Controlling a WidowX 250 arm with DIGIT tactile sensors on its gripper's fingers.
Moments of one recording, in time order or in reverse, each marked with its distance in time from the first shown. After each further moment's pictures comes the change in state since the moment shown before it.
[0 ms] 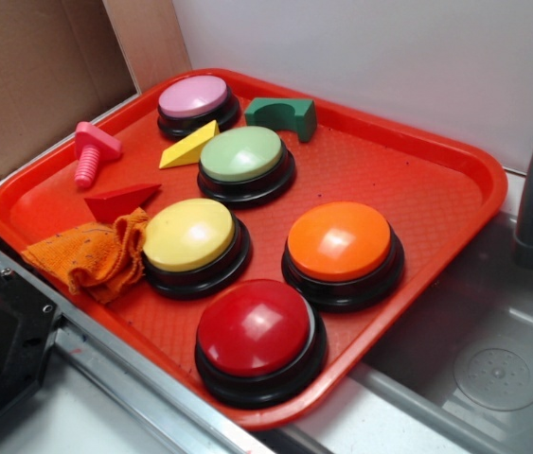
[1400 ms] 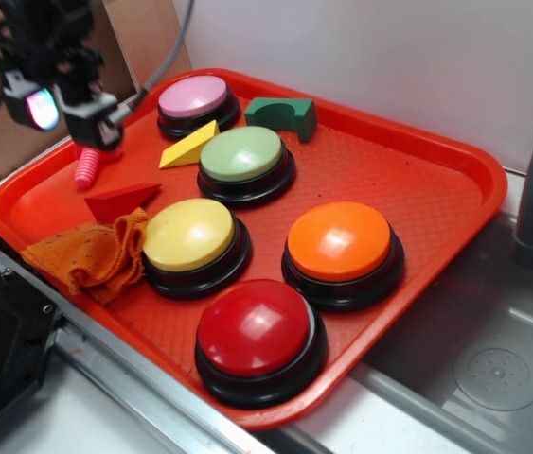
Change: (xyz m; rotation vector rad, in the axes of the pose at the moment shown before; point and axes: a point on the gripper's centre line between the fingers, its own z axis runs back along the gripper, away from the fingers) arm 0.046 0.067 -0.154 0.048 0.159 0.176
